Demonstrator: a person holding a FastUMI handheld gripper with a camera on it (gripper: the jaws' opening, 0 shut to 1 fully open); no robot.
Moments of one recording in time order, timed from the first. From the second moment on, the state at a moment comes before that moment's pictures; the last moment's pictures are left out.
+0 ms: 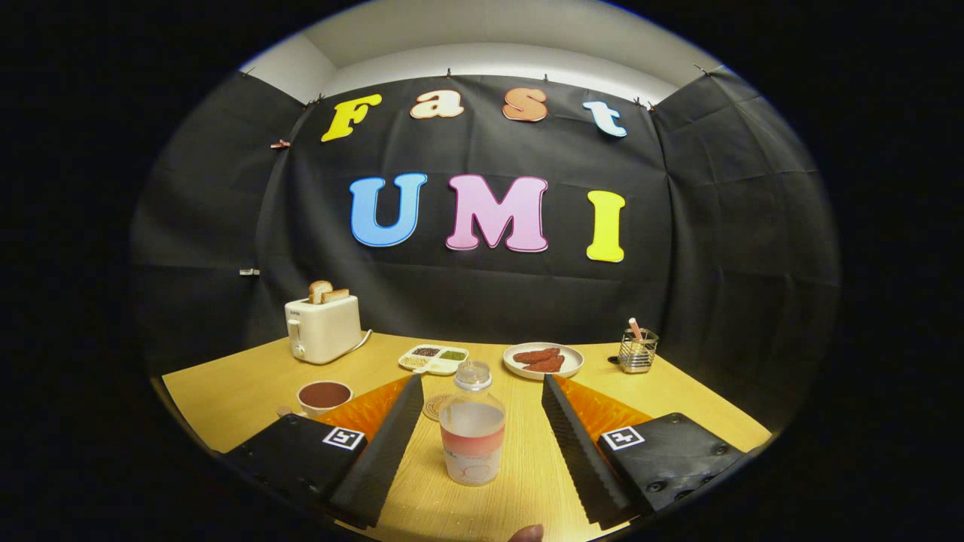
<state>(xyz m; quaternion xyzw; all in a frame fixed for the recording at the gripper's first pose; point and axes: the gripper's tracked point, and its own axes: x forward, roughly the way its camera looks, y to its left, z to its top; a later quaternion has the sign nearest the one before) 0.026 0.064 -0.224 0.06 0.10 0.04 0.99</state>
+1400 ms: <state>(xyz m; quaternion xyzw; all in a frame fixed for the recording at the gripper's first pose) 0.088 0.055 -0.267 -0.07 0.17 -0.02 0.98</state>
